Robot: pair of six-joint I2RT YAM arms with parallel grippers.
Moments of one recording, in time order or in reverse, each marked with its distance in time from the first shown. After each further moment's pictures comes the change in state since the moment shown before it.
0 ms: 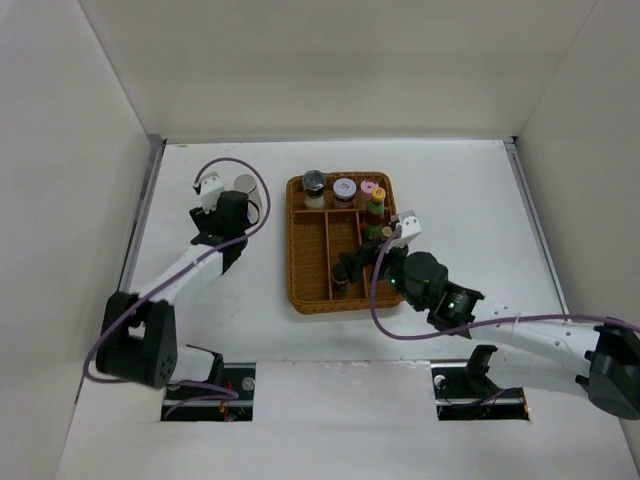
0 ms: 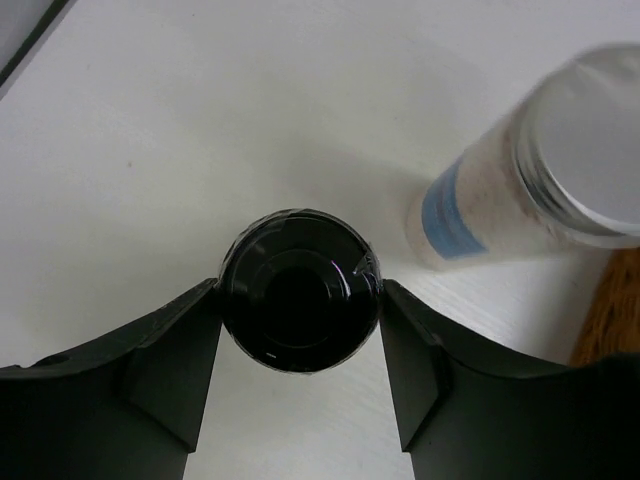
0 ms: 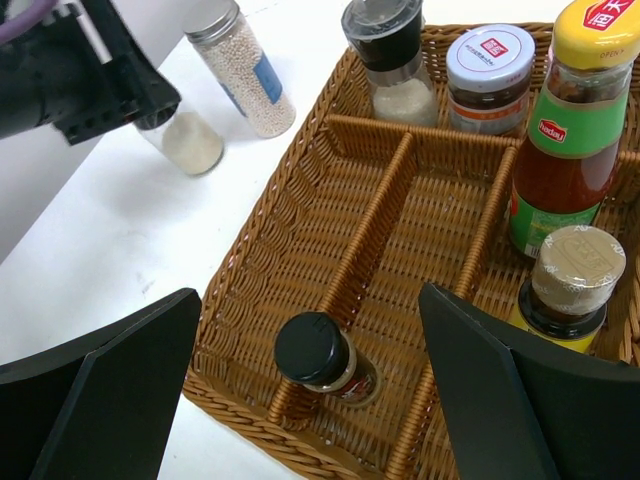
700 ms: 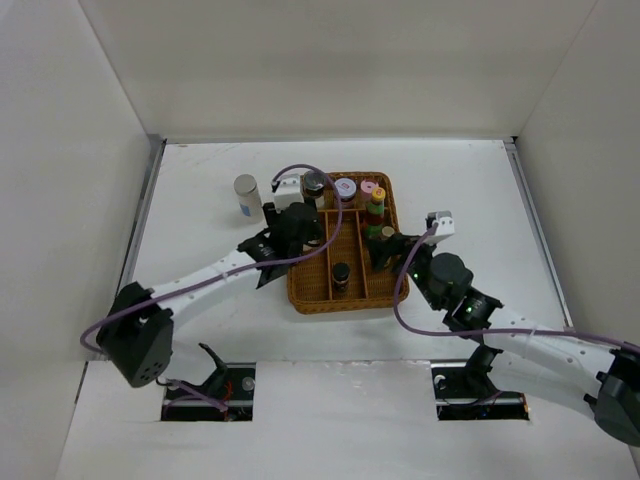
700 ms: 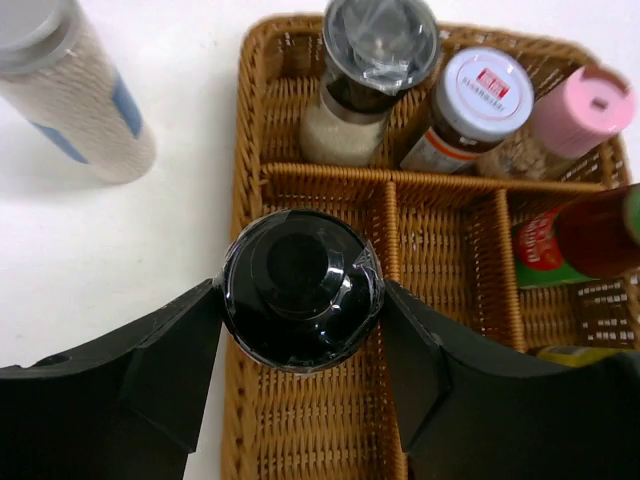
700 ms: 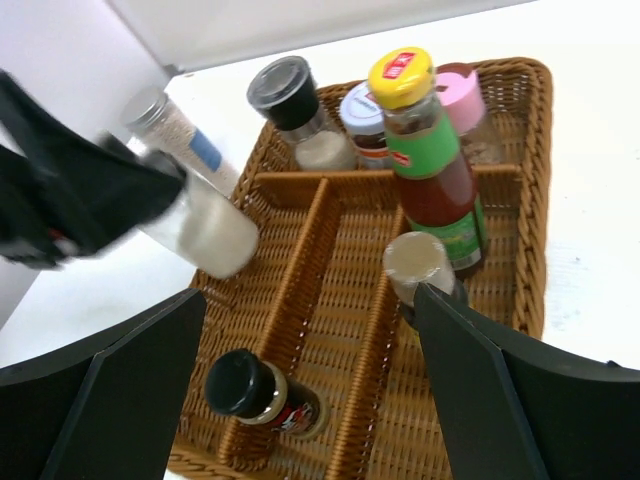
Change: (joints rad) left arm -0.528 -0.068 0.106 -0.060 -0.027 -0.044; right arm -0.137 -0.145 -0.117 0.055 0.025 0.050
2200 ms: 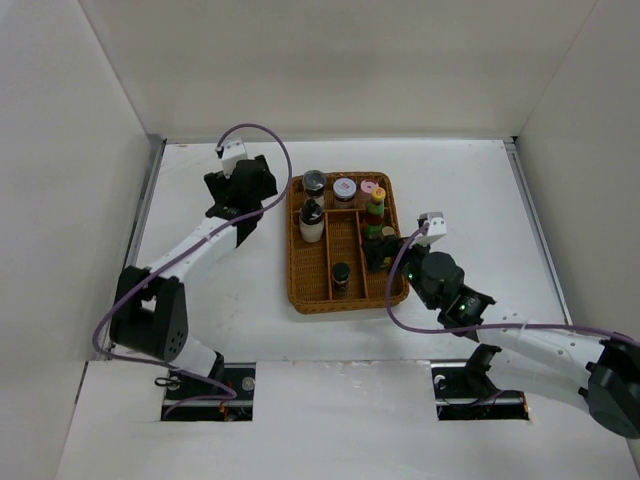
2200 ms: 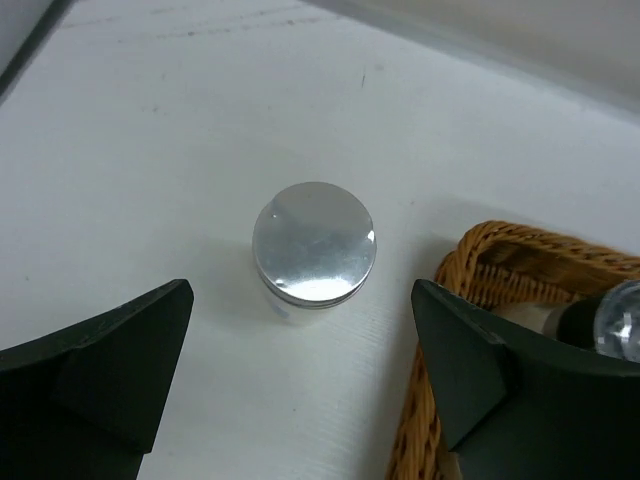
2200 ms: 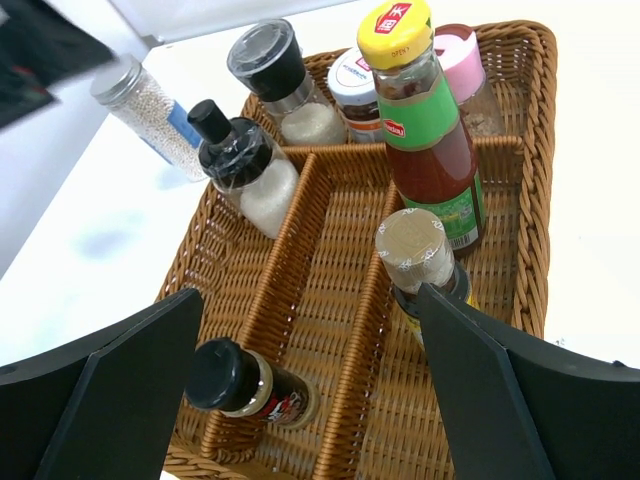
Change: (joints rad) left arm 0.406 0.128 0.124 0.082 0.045 0.130; right arm -0.002 0.066 -0.006 0.012 0.000 0.013
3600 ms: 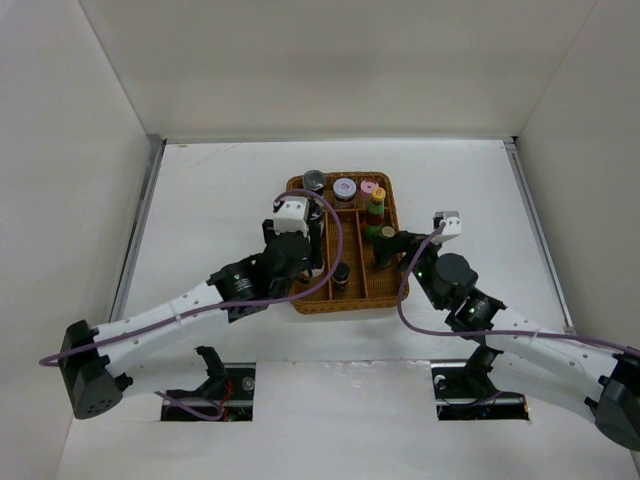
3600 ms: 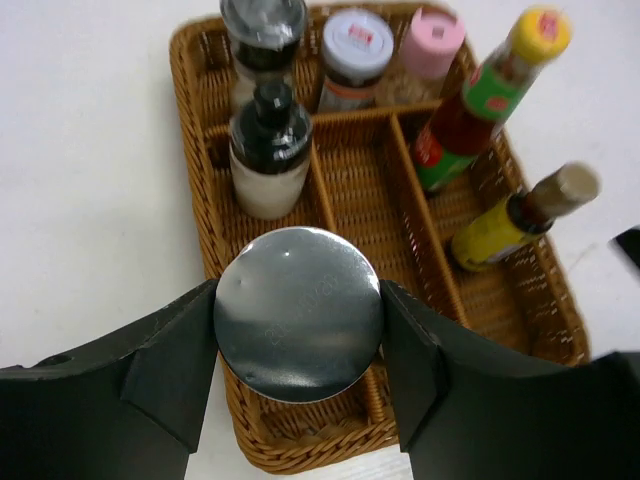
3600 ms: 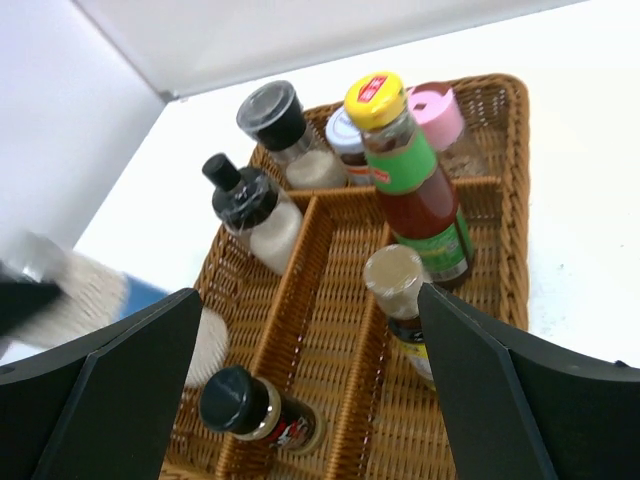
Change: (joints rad) left arm -0.630 -0.416 -0.155 -0.259 -0.075 -0.066; right arm -0.020 -0.086 -0.007 0.006 0.026 -0.001
